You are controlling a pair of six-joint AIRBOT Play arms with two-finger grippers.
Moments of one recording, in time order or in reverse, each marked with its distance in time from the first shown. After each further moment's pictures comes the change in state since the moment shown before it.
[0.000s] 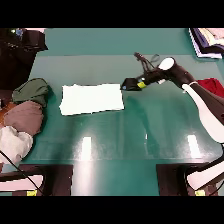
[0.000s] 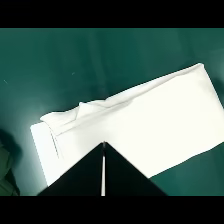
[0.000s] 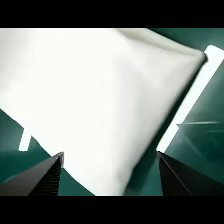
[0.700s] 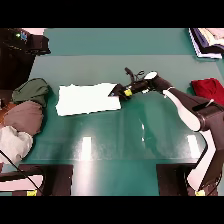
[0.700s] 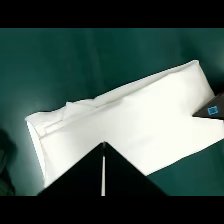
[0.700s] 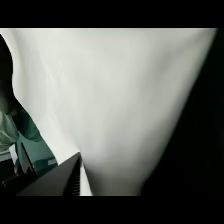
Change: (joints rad) left arm 0.000 -0.001 -0.039 -0.011 0.011 0.005; right arm 0.115 -0.266 0.096 0.287 -0.002 0.034
